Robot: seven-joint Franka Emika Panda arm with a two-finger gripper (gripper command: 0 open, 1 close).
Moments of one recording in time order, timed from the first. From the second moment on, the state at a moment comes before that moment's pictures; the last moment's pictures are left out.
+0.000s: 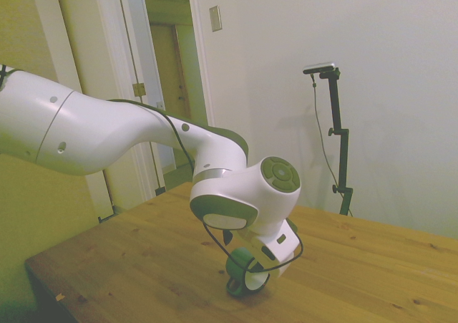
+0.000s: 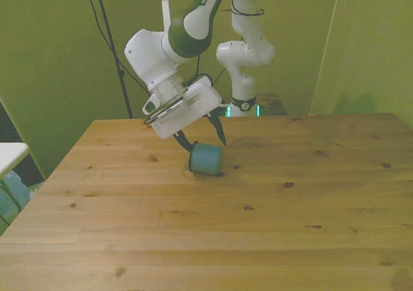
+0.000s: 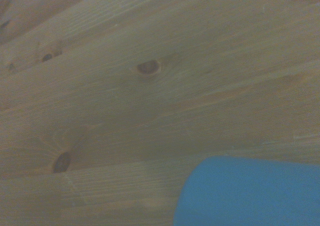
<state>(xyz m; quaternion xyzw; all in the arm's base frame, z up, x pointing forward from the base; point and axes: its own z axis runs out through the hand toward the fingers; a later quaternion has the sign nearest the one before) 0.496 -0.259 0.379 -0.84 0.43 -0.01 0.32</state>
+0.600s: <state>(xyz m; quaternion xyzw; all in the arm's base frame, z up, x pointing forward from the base) 0.502 -0.257 0.347 -0.82 0.42 0.00 0.40</state>
